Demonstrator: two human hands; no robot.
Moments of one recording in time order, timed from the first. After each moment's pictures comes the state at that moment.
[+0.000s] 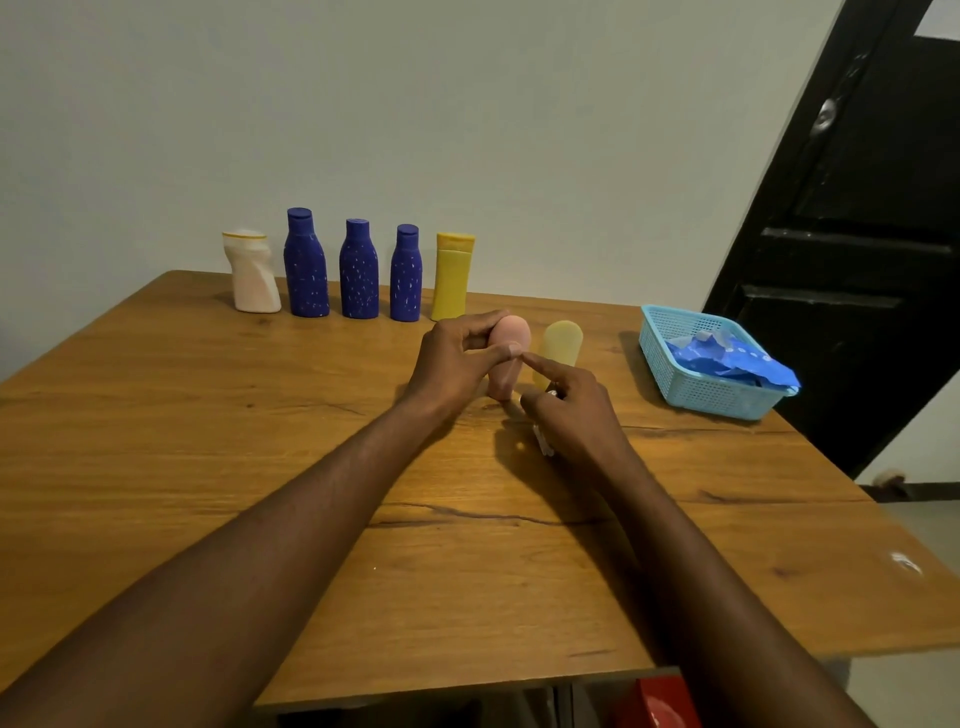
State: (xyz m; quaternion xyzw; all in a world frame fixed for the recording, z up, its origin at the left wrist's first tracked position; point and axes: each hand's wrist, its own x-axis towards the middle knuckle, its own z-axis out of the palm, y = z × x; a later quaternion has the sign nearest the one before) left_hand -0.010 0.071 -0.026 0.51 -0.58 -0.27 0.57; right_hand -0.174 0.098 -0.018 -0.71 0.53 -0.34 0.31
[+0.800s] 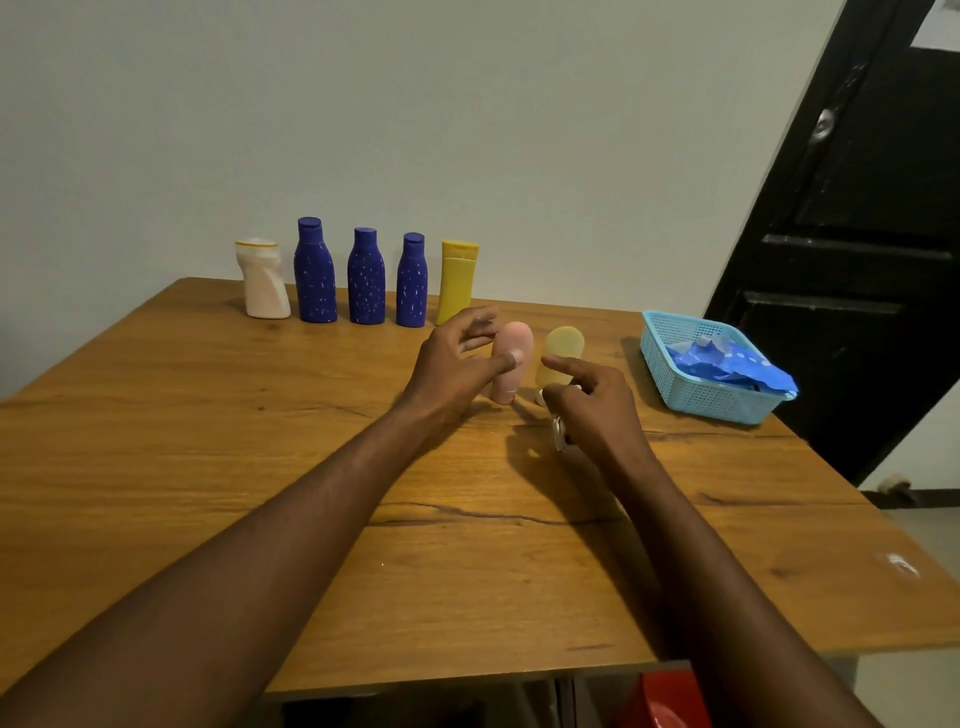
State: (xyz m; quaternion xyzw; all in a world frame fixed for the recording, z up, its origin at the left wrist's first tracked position) left_hand -0.003 0.081 -0.024 0.50 -0.57 -0.31 0.57; right_hand -0.183 0.105 -0.010 -0.66 0.52 -0.43 0.32
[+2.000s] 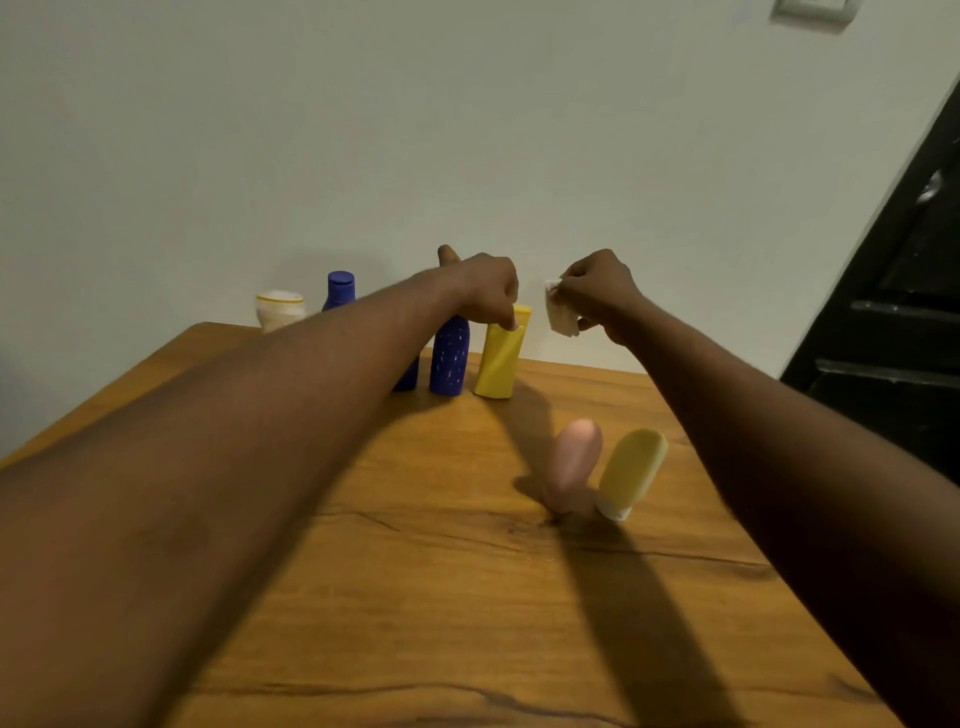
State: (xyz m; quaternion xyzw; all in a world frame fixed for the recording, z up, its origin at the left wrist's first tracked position) left_hand 0.086 -0.095 0.105 0.66 -0.74 0.01 0.10; right_hand -0.085 -0.121 0.105 -0.73 0.54 -0.35 0.21
